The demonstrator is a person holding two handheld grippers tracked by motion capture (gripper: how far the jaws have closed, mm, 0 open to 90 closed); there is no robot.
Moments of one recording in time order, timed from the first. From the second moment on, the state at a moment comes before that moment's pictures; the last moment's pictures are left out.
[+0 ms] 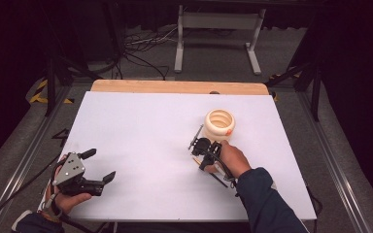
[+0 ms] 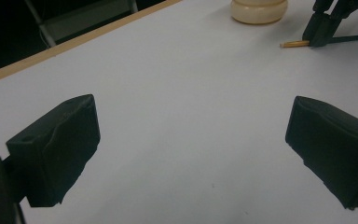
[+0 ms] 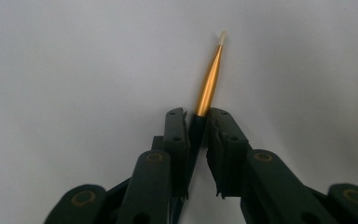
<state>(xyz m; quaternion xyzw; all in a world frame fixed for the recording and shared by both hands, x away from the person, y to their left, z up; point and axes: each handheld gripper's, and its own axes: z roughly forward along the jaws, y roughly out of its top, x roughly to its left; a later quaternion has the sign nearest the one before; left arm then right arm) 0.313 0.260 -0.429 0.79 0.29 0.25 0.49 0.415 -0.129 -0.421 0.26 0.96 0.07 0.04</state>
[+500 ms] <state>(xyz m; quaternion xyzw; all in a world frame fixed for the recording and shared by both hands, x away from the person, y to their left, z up) 0.313 0.260 -0.429 0.79 0.29 0.25 0.48 0.409 -0.139 -0.420 0.25 0.96 0.10 0.03</state>
